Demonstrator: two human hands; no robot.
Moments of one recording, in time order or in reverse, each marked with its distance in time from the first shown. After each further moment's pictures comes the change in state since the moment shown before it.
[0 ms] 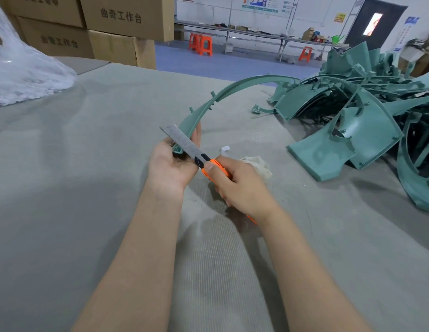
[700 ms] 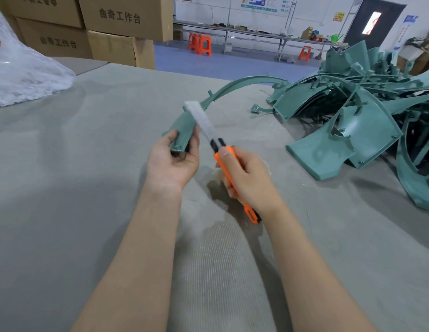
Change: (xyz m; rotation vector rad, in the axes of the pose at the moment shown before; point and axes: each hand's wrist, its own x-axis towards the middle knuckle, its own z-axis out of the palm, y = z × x) left_hand 0.001 0.001 0.003 0.005 0.033 0.030; right_hand 0.001 -0.003 -0.008 0.164 0.135 0.038
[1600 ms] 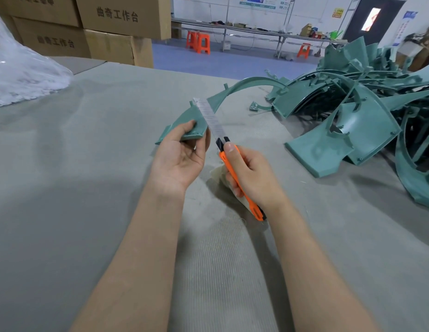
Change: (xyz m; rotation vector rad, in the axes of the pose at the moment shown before) left_hand -0.005 -0.011 0.004 0.247 -0.125 -0.058; right_hand 0.000 0.007 -0.007 0.121 -0.029 0.032
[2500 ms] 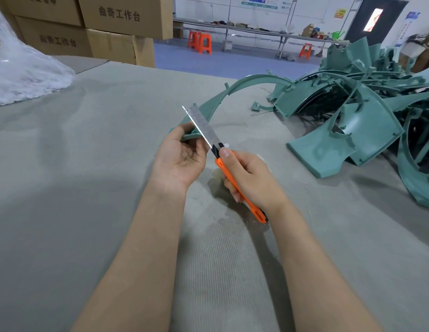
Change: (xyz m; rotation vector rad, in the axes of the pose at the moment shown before) left_hand 0.001 0.001 -0.001 0.019 0.028 0.006; right_hand -0.004 -0.009 -0.001 -0.062 -0.105 0.009
